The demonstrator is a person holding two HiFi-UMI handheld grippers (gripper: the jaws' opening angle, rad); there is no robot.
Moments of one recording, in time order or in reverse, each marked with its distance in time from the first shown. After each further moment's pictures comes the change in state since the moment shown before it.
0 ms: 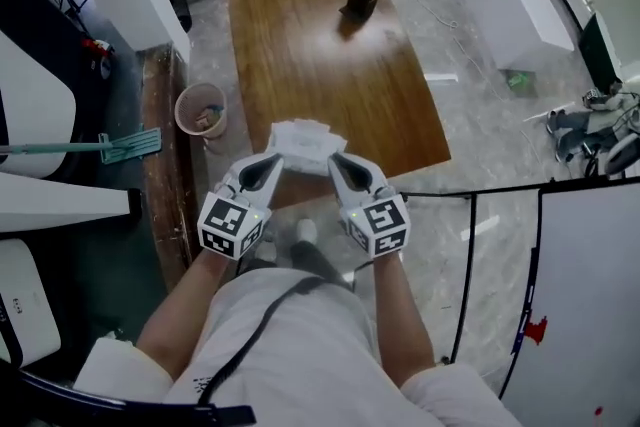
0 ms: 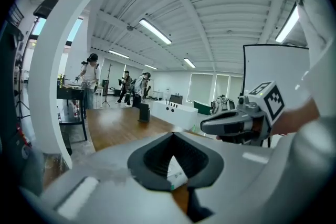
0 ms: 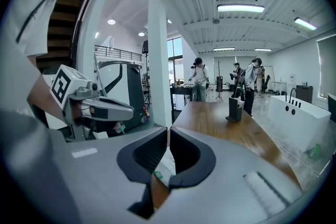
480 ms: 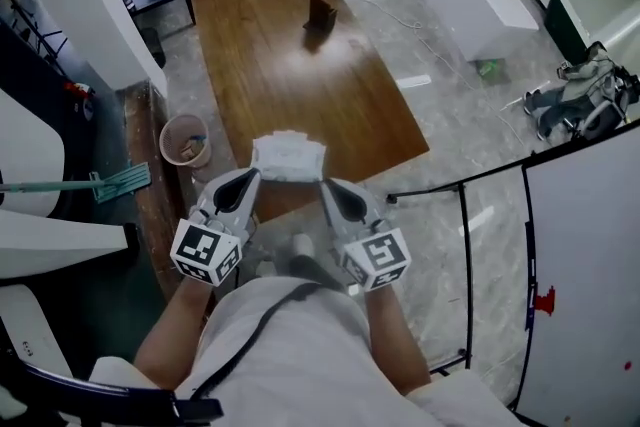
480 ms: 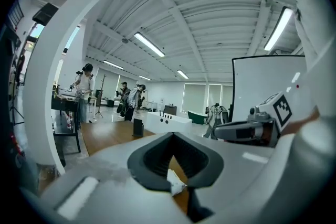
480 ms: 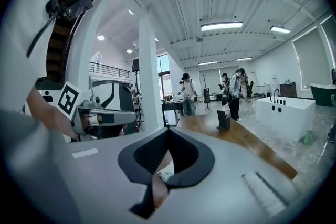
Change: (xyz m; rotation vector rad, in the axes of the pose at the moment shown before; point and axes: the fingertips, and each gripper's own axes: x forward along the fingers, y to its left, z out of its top) left arm -0.049 -0.022 0.052 0.045 -0.124 -0.067; right arm -0.074 0.037 0.040 0.095 -0.201 -0.129
